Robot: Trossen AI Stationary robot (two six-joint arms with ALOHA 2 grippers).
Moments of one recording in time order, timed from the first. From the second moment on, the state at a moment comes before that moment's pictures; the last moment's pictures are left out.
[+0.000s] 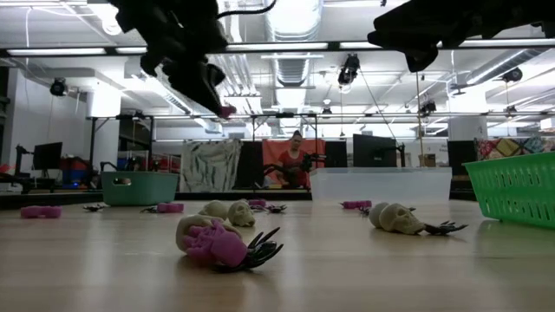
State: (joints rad) left arm 0.27 1.32 1.00 -0.56 0.09 0.40; right arm 0.33 1.07 0.45 0.45 0.34 0.06
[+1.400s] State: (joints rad) left arm 0.60 1.33 0.92 -0.95 -0.33 -0.19; right arm 0.32 1.14 0.66 0.39 0.49 0.36
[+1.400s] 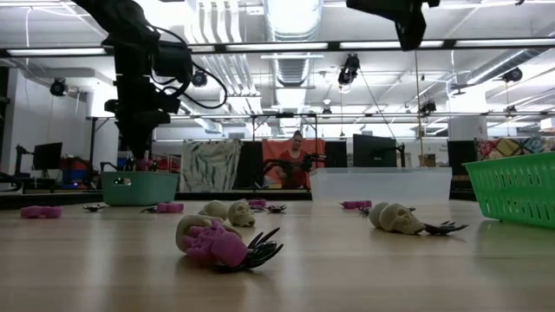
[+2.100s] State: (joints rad) left arm 0.56 1.22 0.92 -0.94 -0.33 -0.20; right arm 0.23 1.39 1.08 -0.35 0.50 0.64
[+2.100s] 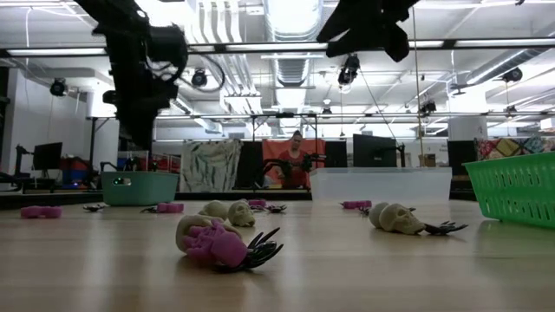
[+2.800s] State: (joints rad) left arm 0.39 0.89 0.92 -0.58 -0.33 -0.28; right arm 0.21 1.76 1.67 -0.74 0.38 0.43
